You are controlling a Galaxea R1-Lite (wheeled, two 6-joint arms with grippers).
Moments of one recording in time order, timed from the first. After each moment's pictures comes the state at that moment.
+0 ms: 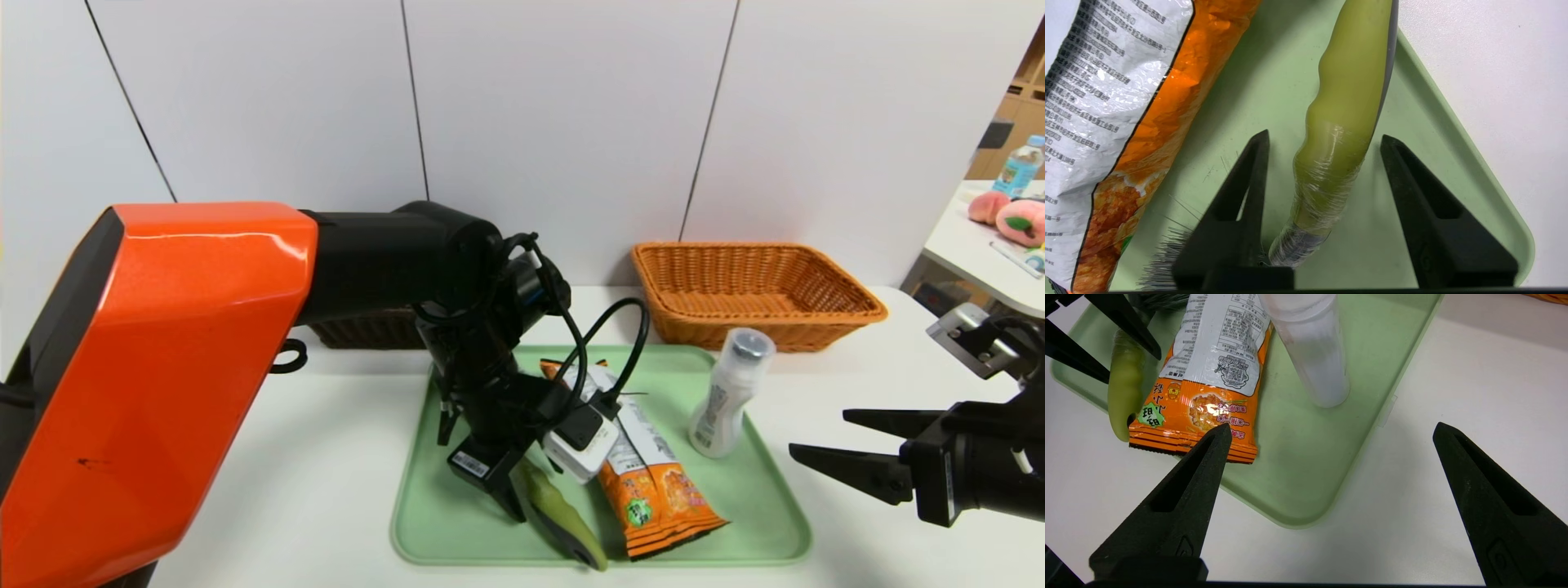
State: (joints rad) left arm -0.72 2.25 -1.98 1.10 -0.39 1.51; right arm 0.08 1.26 -0.50 -0.17 0.45 -0.10
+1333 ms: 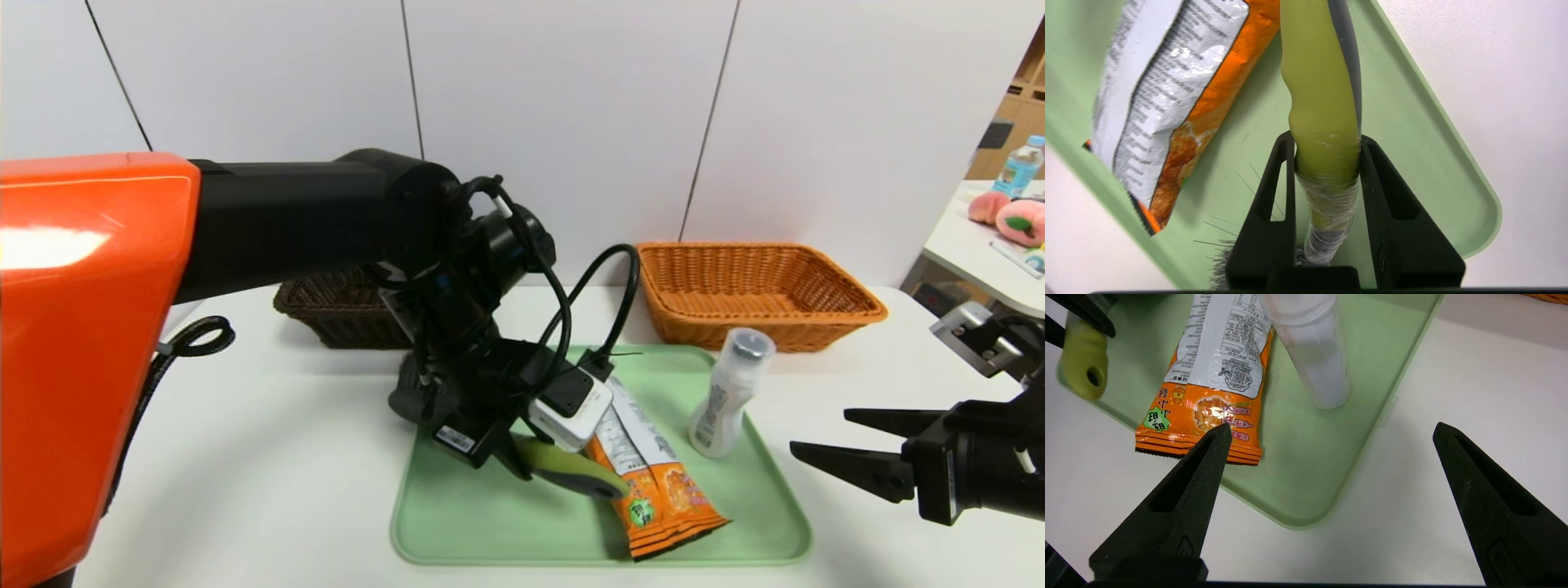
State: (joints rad) left arm -0.71 2.13 -1.99 1.09 -0.39 1.48; right arm 0.08 1.25 -0.50 -0.17 0.45 -0.08
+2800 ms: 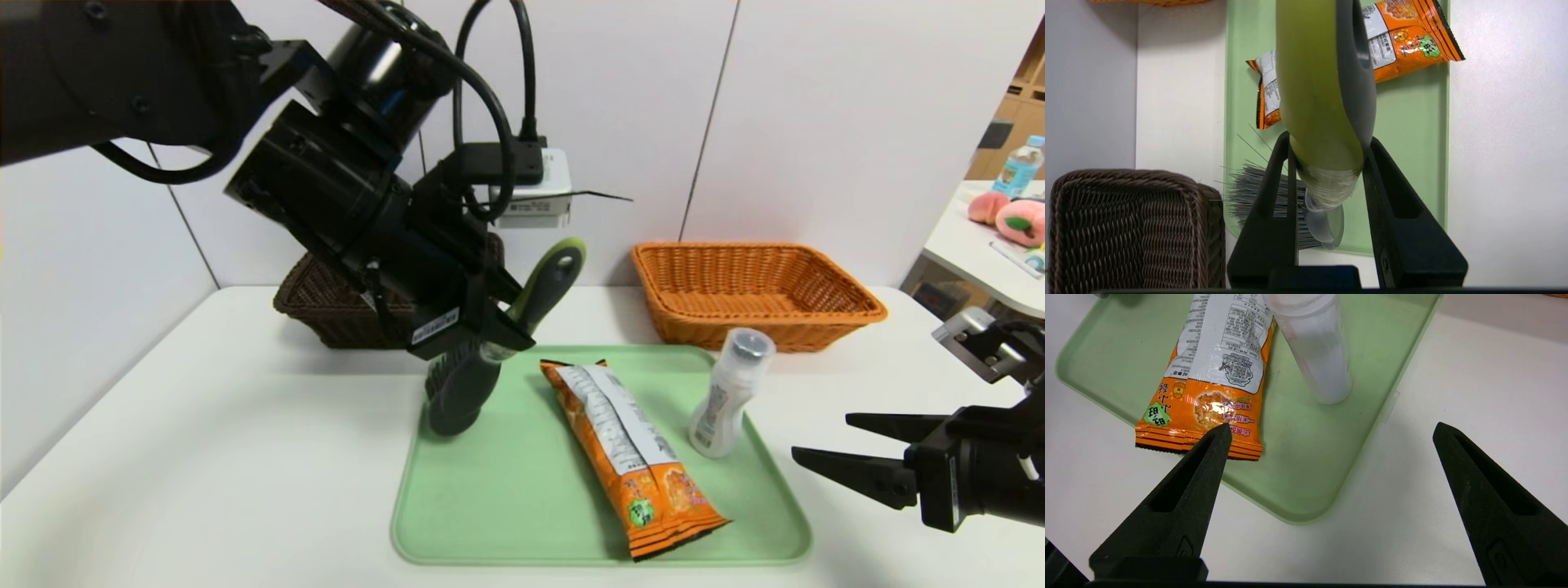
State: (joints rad) left arm -0.65 1.88 -1.98 0.90 -0.40 0.85; right arm 0.08 1.25 -0.49 -0.17 0.45 -0.08
